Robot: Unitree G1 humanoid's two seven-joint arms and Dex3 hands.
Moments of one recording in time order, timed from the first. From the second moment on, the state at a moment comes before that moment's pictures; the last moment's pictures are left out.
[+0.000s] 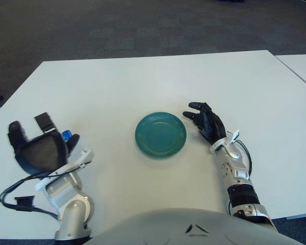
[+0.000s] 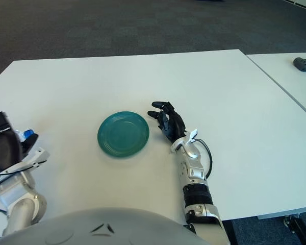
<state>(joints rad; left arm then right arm) 0.37 0.10 0.09 -0.45 1.62 0.65 0.10 -0.08 -0.01 -0.05 0.32 0.25 -0.08 0.34</state>
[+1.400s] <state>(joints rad) 0.46 0.09 0.15 -0.44 1.53 0.62 -0.01 -0.13 -0.05 -0.14 0.44 0.30 -0.16 0.43</state>
